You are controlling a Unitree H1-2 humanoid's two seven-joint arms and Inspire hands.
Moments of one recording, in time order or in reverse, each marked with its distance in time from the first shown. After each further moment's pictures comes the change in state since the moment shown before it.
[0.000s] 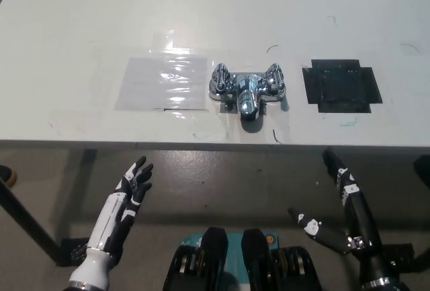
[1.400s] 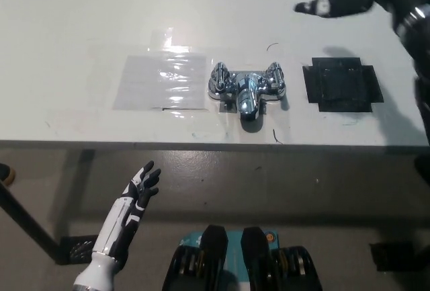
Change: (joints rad) left_arm 0.009 -0.003 -0.015 -0.004 0.002 0.004 -0.016; right_arm -0.963 -0.294 0.128 0.148 -0.168 0.625 0.342
